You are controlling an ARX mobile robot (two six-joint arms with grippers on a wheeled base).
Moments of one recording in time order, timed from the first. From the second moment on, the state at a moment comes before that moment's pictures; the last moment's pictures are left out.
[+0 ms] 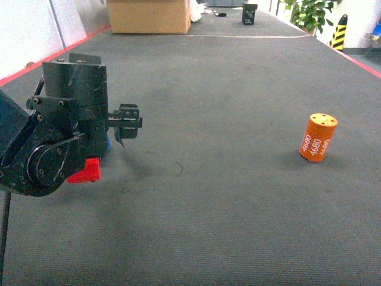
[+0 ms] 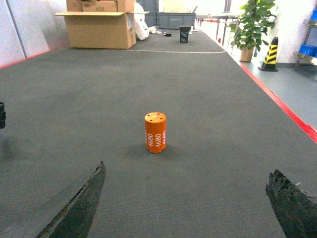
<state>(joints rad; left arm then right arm) -0.28 2.26 1.13 0.87 -0.66 0.06 0.00 0.00 0.01 0.00 0.00 0.00</state>
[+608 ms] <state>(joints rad) -0.28 2.28 1.15 0.86 -0.67 0.05 0.00 0.00 0.01 0.00 0.00 0.00</state>
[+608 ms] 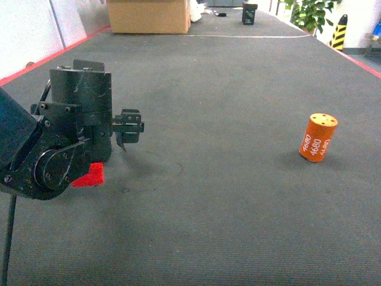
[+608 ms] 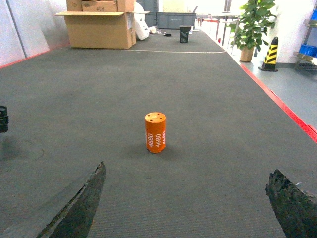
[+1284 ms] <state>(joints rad) -0.28 2.30 1.16 0.80 -0.69 0.00 0.00 0.00 0.01 0.00 0.00 0.00</state>
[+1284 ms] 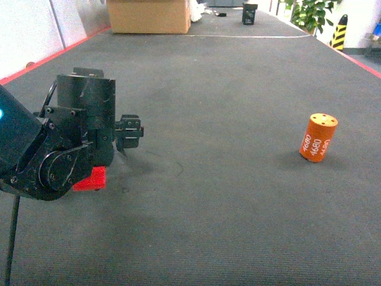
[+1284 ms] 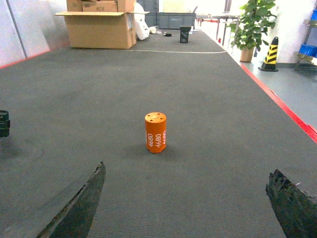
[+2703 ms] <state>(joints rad) -0.29 2.09 1.03 0.91 -0.66 0.00 0.00 0.00 0.01 -0.01 0.00 0.00</state>
